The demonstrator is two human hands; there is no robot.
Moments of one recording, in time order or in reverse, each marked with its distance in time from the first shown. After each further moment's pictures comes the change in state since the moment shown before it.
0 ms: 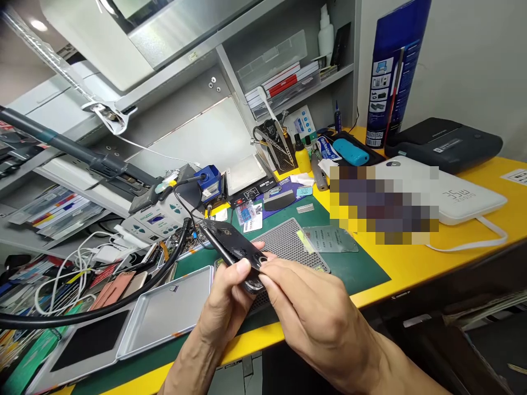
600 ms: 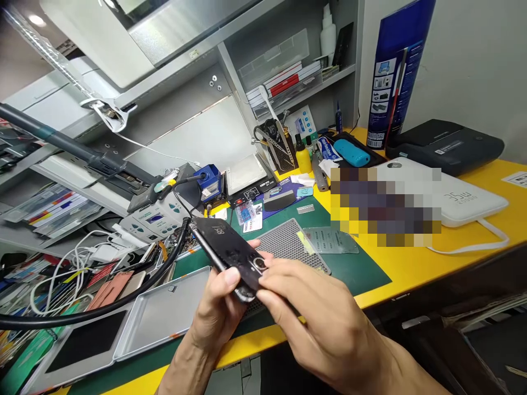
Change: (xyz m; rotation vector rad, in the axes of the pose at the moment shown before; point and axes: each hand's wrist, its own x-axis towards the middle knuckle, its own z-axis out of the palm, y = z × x) left_hand -0.004 0.005 -0.007 -0.042 -0.074 0.035; right_hand -0.005 0.003 -0.006 0.055 -0.083 0.034
